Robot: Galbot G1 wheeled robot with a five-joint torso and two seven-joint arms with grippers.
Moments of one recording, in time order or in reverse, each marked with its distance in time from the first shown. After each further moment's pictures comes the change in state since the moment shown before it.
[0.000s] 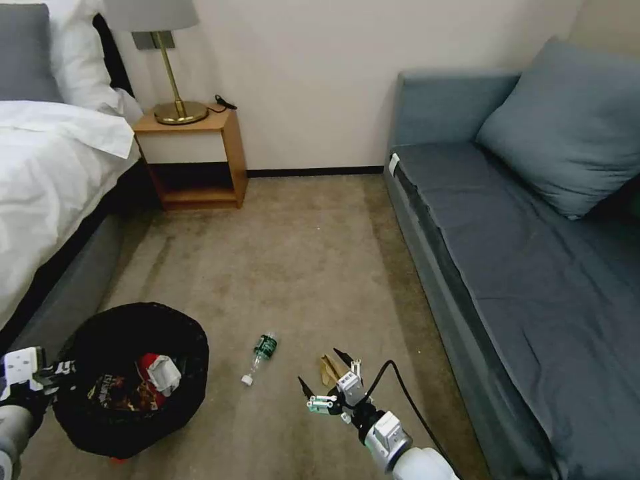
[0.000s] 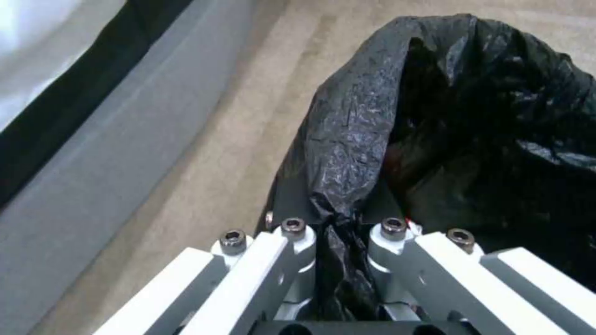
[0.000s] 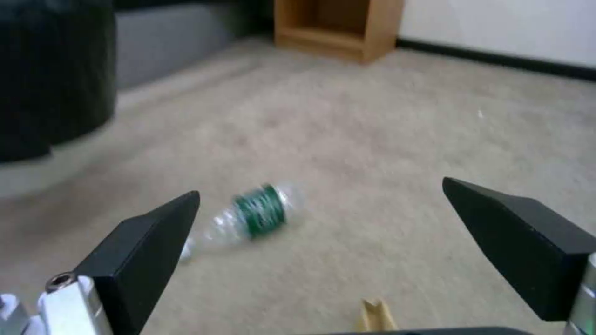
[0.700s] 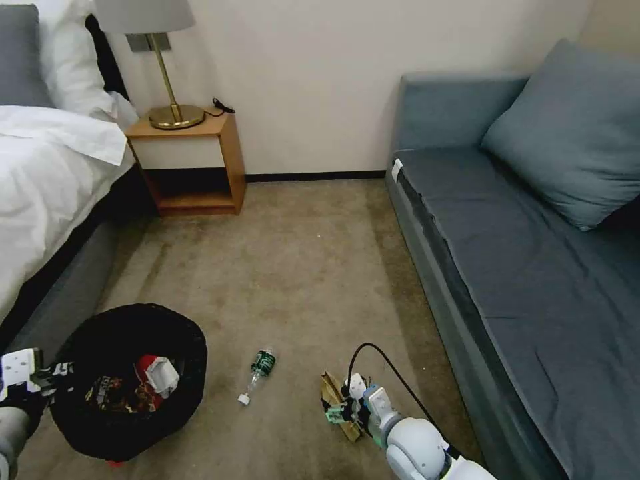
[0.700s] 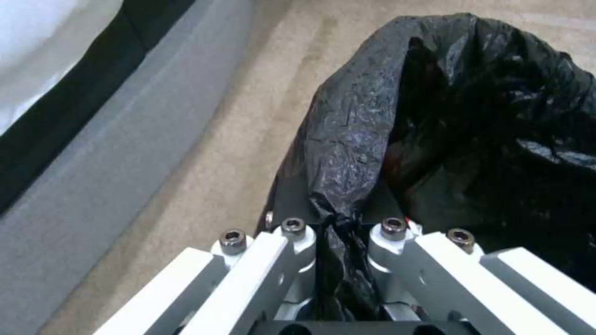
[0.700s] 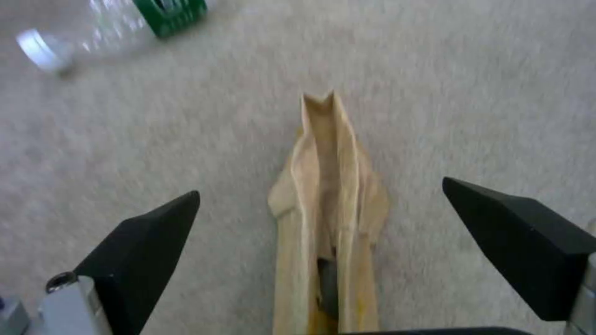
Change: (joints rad) left arm 0.009 0.002 -0.009 0.001 -0.003 0.000 0.000; right arm 0.191 -0.007 -0.086 -0.179 0.198 -0.461 0.036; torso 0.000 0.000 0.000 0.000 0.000
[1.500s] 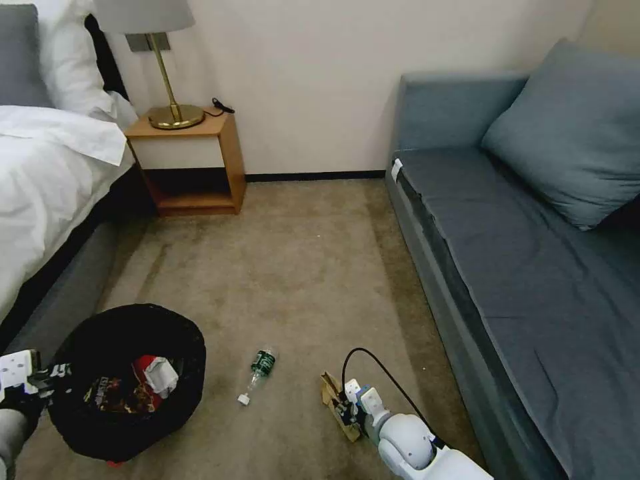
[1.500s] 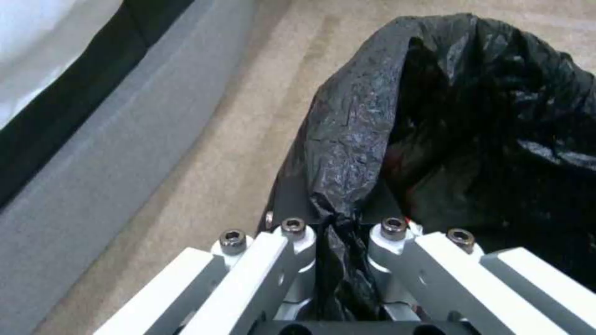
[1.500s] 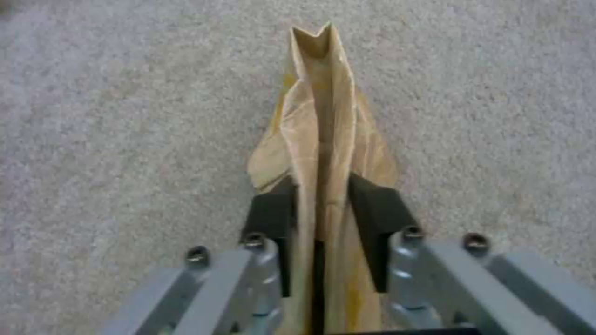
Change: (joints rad) left arm 0.002 -0.007 -0.003 0.001 -0.002 -0.001 0.000; right arm 0.073 0.029 -0.052 -0.135 0.013 -0.009 -0.001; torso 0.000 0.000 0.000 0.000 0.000
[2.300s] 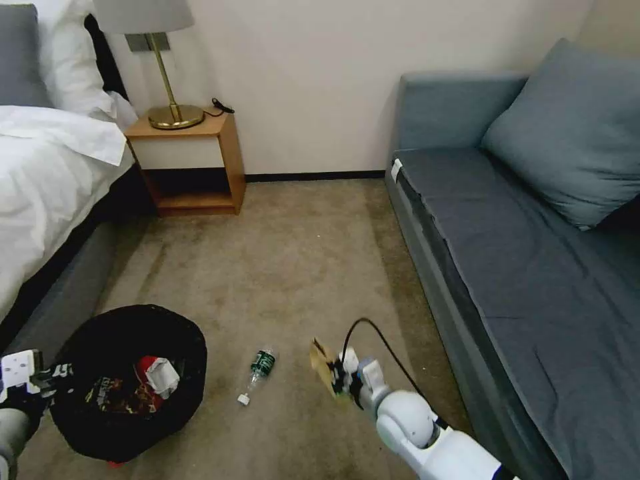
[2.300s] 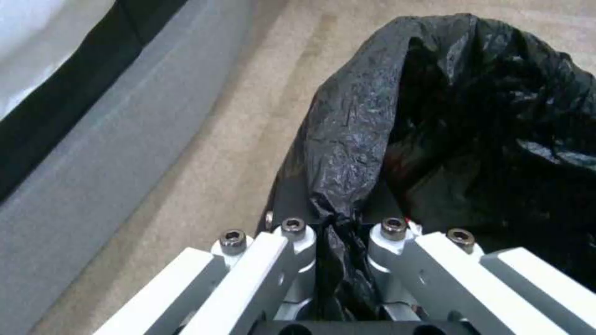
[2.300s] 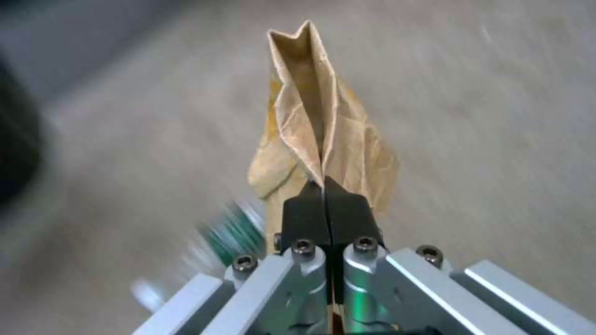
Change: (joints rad) left arm 0.004 0.001 0.005 0.000 0.000 -0.001 0.001; right arm 0.059 -0.012 0.015 0.354 0.217 0.043 0.128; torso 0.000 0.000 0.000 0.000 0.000
